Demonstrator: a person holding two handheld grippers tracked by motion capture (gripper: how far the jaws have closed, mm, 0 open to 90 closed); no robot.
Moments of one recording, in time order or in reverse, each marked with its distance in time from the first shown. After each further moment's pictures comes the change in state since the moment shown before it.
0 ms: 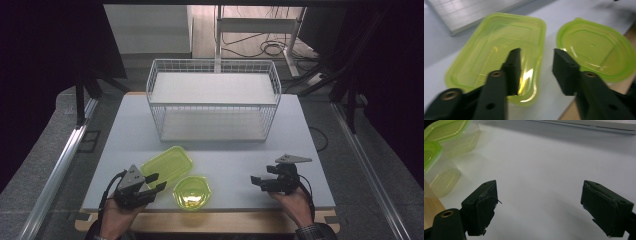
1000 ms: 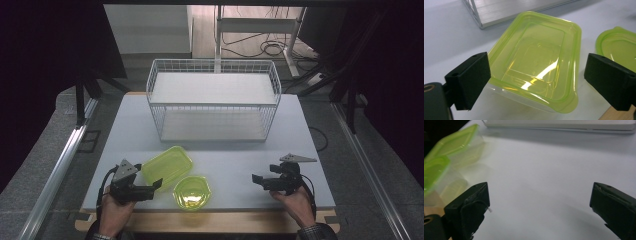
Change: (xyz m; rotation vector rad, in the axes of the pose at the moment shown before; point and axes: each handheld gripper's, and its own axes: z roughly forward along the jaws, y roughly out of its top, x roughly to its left) left arm 0.027 -0.007 0.008 -0.021 0.142 -0.122; right arm -0.007 -0.002 -0.002 -0.051 0.031 0.076
